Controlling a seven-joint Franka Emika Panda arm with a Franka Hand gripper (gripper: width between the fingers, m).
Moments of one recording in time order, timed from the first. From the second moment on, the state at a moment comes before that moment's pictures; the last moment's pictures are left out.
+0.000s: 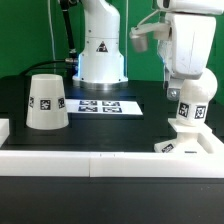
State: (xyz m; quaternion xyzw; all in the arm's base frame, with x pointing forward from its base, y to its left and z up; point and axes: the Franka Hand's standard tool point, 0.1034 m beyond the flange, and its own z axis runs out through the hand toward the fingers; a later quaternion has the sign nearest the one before) arm 0.617 0.064 0.109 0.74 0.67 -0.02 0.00
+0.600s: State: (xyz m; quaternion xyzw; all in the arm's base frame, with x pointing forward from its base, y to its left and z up) arm 0.618 0.073 0.110 0.76 0.65 -0.02 0.00
